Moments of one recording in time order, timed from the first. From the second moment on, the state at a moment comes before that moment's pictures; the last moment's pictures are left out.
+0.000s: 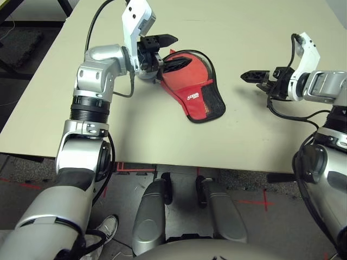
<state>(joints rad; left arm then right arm) -1.07 0.47 -0.01 0.42 -0.21 0.45 -1.11 -0.92 -0.45 -0.54 0.27 0.59 1.60 0.23</state>
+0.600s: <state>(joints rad) -0.98 0.52 -0.06 0.28 -0.25 0.57 -1.15 -0.86 -0.40 -0.48 0.48 1.44 1.58 -0.44</state>
